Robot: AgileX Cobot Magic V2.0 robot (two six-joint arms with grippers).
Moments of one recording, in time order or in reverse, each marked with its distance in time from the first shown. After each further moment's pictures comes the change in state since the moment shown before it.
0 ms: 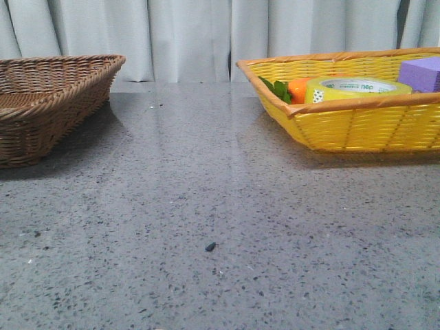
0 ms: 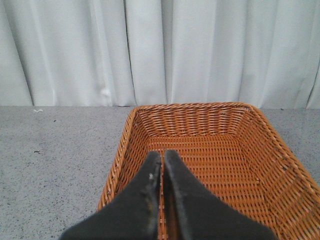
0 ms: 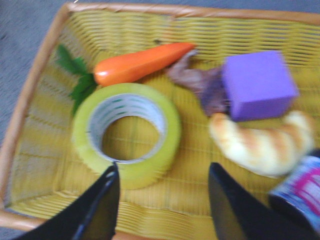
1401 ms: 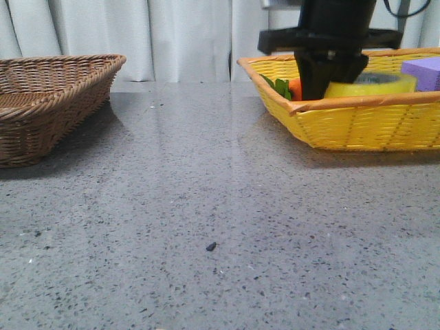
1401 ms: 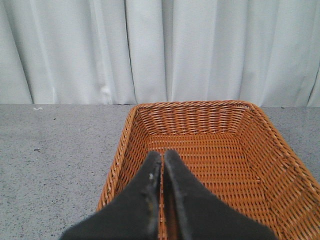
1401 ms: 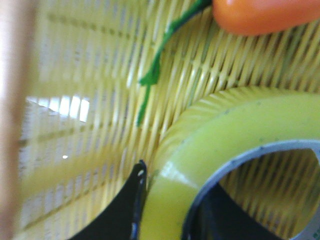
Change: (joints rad) left arm 0.000 0.003 0.000 -0.002 0.000 0.000; right arm 0.174 0.767 -0.641 0.014 0.514 0.003
